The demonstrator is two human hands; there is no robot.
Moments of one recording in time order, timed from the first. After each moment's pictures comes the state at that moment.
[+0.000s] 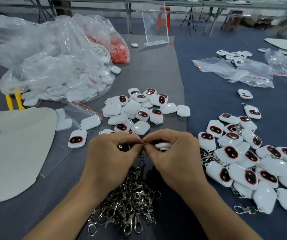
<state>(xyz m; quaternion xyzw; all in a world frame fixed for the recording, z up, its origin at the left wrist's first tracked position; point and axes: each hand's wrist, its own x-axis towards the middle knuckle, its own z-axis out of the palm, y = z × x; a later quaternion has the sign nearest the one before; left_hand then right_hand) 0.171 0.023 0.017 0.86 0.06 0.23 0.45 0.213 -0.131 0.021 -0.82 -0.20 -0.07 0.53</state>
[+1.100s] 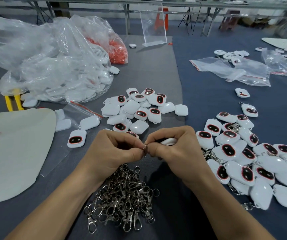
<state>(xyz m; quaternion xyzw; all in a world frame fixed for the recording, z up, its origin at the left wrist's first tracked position) 0.175 0.032 0.023 0.72 0.02 0.03 0.70 0.225 -0.142 0.027 -0.74 -0.22 0.08 0.64</state>
